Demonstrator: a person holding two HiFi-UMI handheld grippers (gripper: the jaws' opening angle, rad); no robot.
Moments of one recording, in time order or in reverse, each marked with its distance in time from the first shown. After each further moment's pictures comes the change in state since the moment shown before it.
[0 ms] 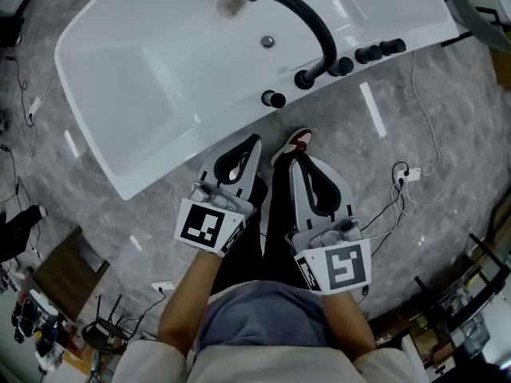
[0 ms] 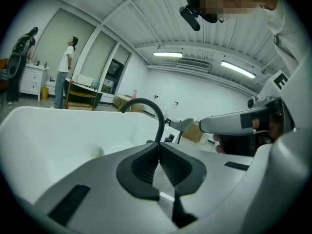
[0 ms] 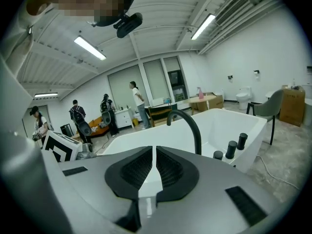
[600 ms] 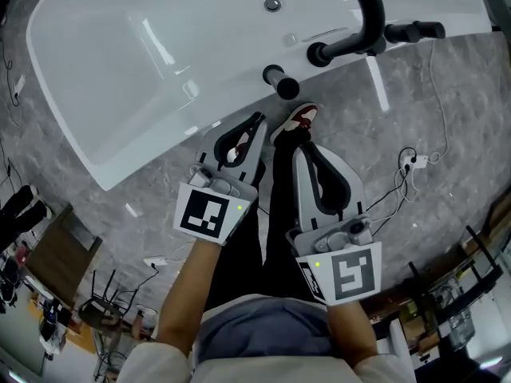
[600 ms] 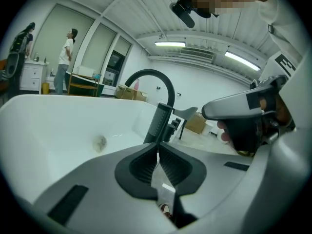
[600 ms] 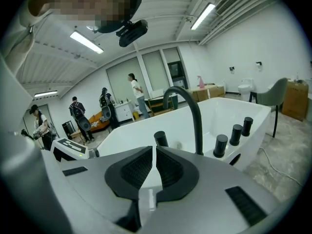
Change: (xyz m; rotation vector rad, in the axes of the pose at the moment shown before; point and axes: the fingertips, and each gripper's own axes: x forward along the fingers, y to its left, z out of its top) left arm 0.042 0.019 -0.080 -0.039 0.128 0.021; right arm 0.039 -0.022 -0.059 0.014 0.079 0.021
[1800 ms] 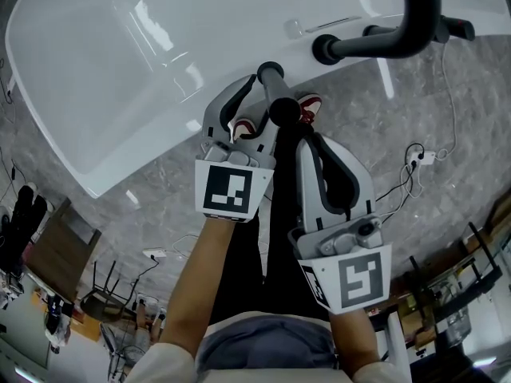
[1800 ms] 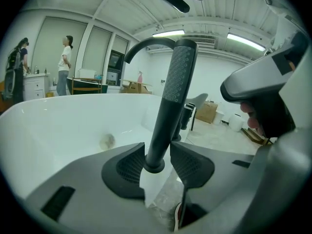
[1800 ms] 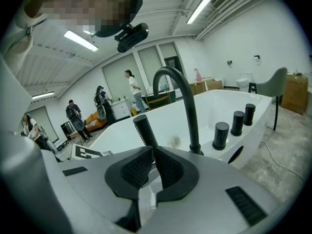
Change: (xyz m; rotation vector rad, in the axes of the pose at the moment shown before) left arm 0.088 0.032 -0.047 0.114 0.047 0.111; right arm 0.042 -0.042 -0.039 0.039 0.044 -0.005
